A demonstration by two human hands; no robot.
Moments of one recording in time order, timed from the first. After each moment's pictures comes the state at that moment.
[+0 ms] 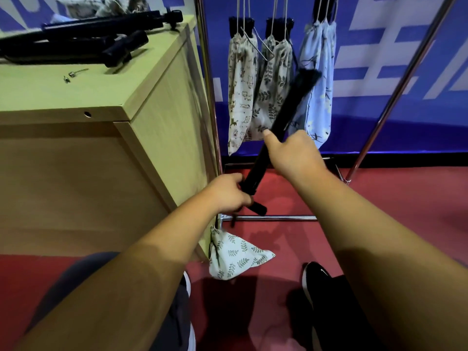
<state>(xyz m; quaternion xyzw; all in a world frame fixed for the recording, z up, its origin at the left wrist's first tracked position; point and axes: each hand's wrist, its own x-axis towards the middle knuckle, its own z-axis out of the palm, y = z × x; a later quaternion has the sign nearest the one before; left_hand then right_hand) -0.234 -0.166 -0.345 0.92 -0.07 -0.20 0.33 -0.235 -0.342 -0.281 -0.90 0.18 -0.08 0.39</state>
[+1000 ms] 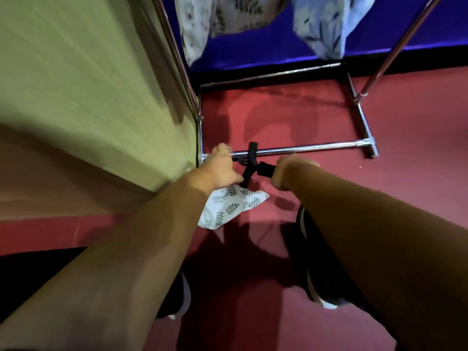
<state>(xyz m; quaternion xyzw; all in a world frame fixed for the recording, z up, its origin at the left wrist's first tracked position) -0.181 -0.189 -0.570 0.94 -0.04 -0.28 0.21 -0.221 -0.376 -0.535 -0.92 0.13 0.37 0.07</state>
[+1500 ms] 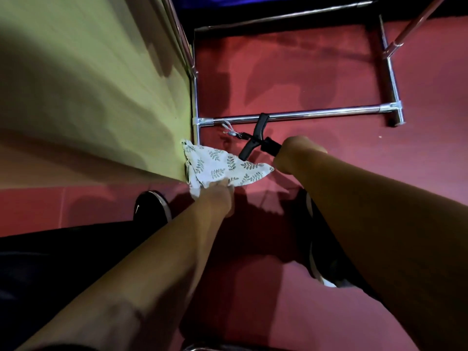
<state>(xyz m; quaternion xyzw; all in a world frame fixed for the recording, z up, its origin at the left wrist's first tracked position) -0.272 -0.171 -0.700 0.87 -0.06 -0.48 -0.06 -0.223 -0.376 -0.615 -0.90 0.20 0.37 0.14</state>
